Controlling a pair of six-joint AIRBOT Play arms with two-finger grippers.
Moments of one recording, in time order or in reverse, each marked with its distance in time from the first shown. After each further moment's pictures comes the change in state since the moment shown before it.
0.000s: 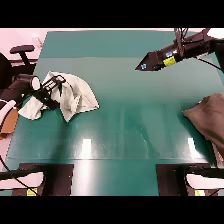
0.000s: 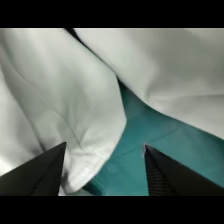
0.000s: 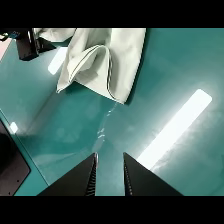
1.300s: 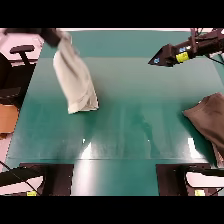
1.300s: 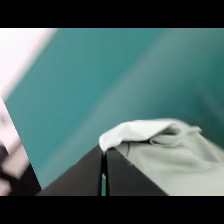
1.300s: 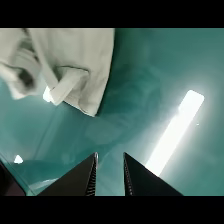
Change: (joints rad) left arm -0.311 0.069 0.901 -0.053 -0.052 -0.074; right arm -0.151 0.000 0.000 -0.005 0.003 0.069
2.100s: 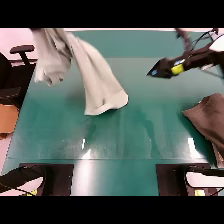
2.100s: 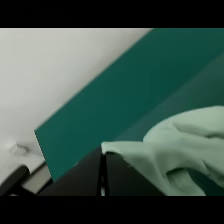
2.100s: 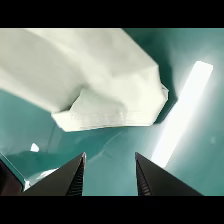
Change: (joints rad) left arm -0.024 0.133 -0.064 0.049 -0.026 -0.017; right arm 0.018 0.001 -0.236 0.000 -0.087 -0.035
